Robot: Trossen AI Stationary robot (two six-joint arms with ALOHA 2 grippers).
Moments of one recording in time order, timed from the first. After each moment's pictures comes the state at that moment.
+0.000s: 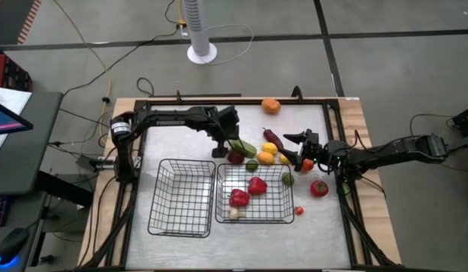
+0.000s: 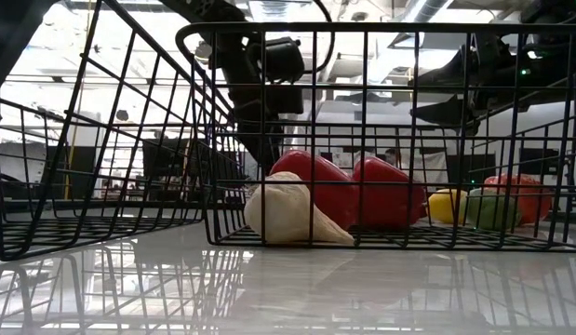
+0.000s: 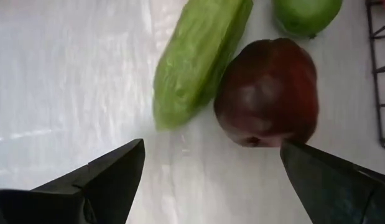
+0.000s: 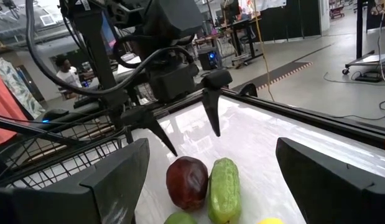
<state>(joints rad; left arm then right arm) 0.35 1.90 1.44 -0.70 0.10 0.43 -0.05 0.78 0.07 0.74 0.34 0.29</state>
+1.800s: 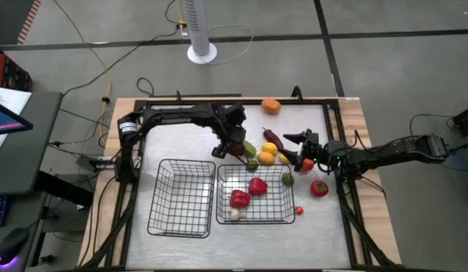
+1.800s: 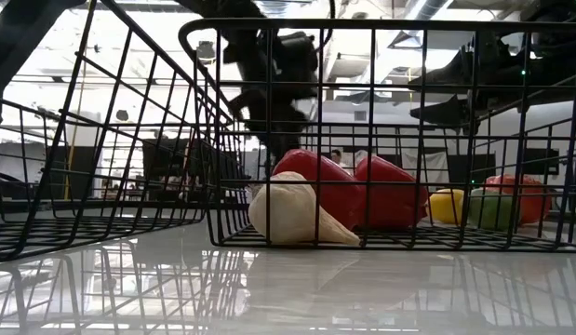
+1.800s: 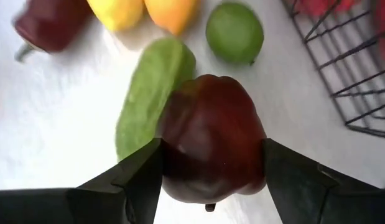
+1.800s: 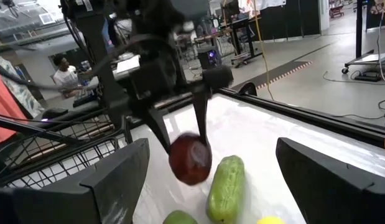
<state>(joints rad) 0.33 1.98 1.64 -0.85 0.24 0.70 -0.05 0.79 0.07 0.73 0.34 0.29</state>
